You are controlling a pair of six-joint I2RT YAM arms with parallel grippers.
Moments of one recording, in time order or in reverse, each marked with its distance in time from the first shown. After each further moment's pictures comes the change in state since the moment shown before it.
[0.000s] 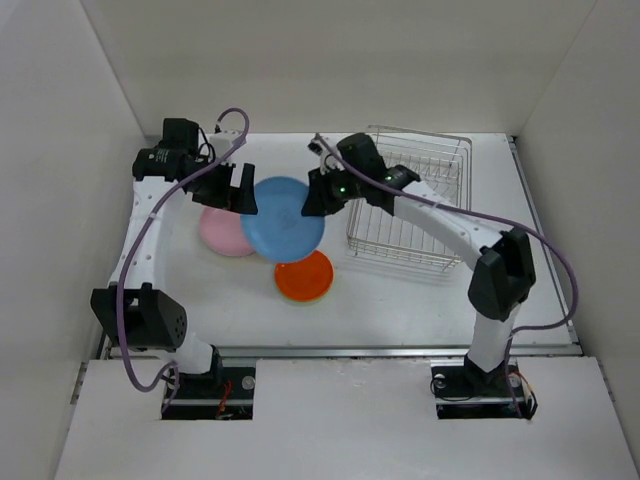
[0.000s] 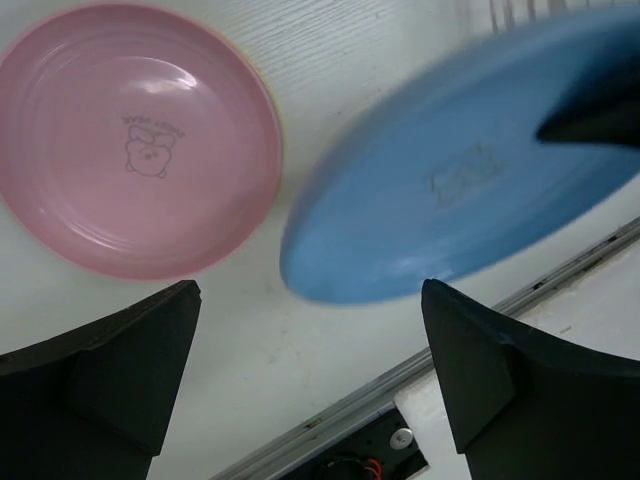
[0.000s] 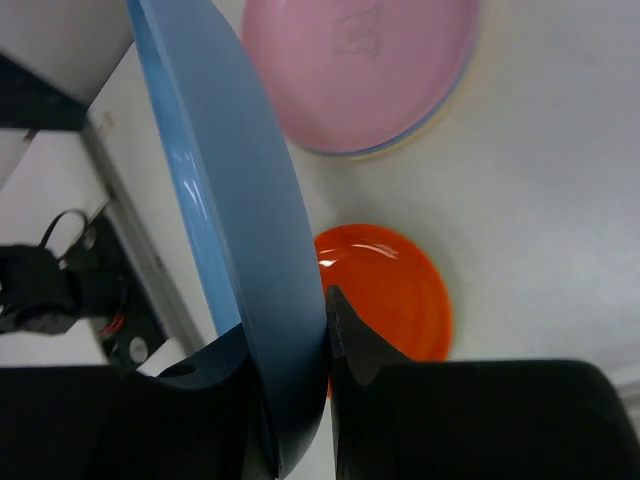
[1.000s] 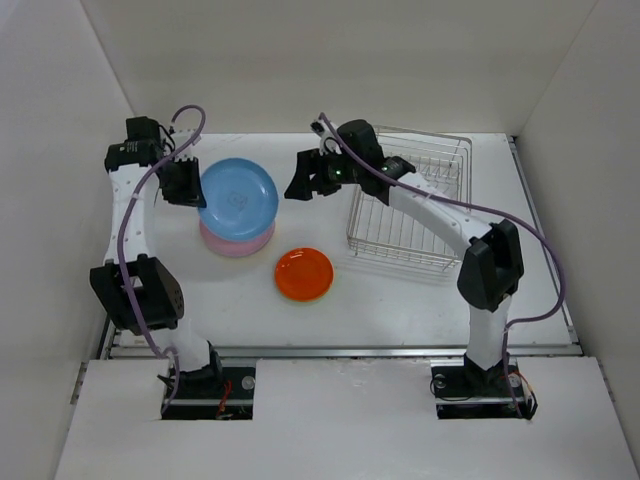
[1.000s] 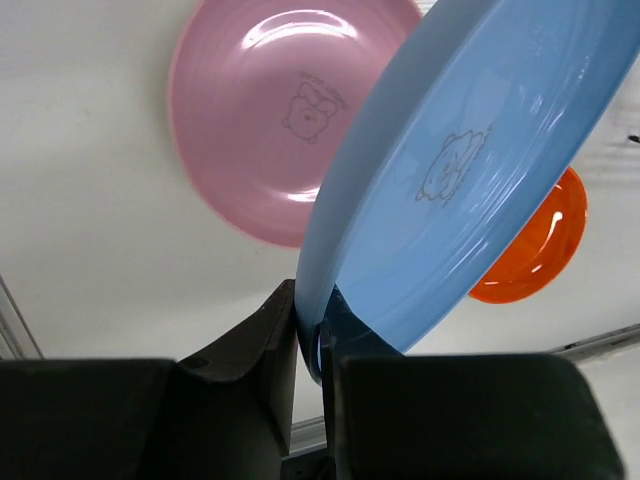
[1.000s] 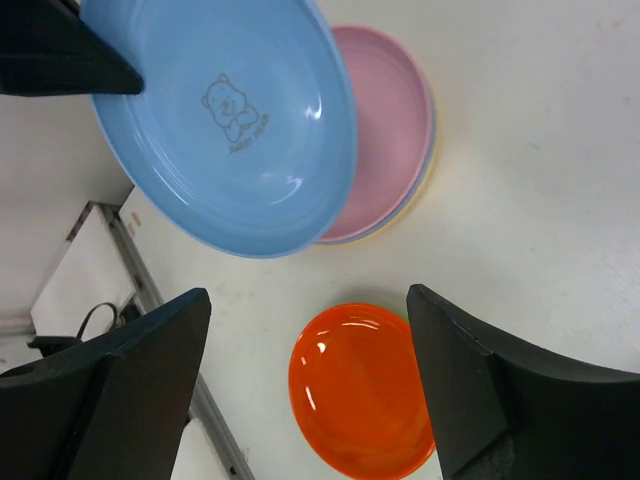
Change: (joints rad) left arm 0.224 0.130 0.059 -0.005 -0.097 -0.032; right arm -0.008 0.113 0.110 0.118 -0.047 0.138
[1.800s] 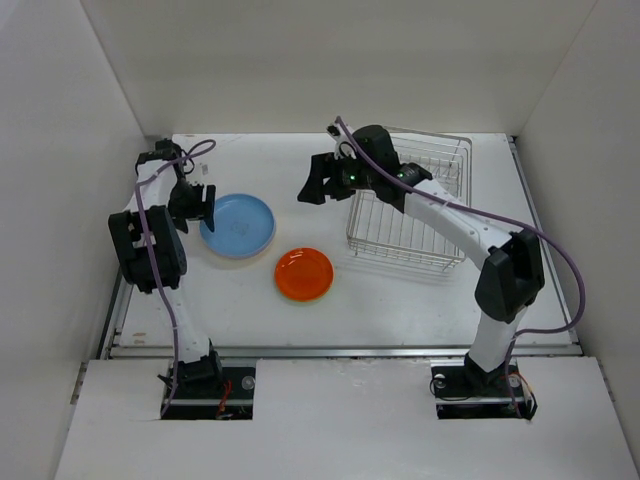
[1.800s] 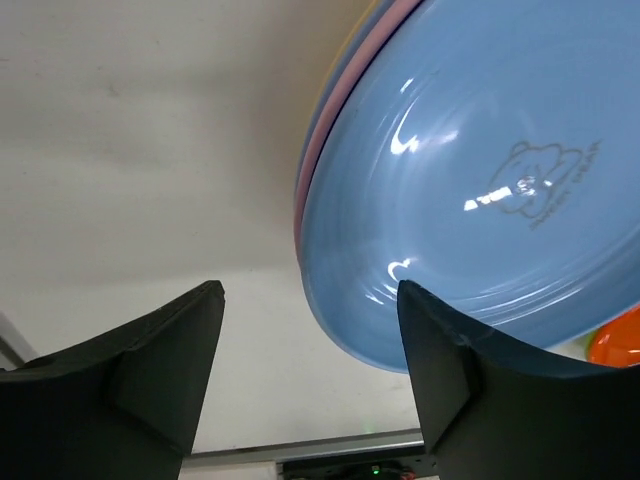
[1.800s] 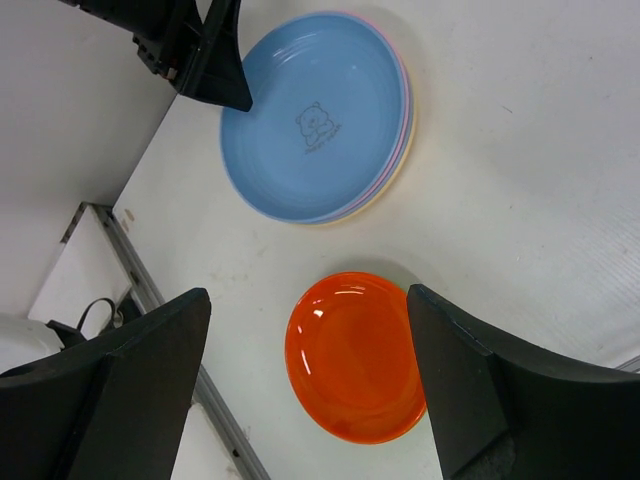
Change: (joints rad) left arm 0.021 0.373 -0.011 0.081 -0.209 -0.010; right arm -0.028 -0.126 -0.153 0.016 0.046 0.021
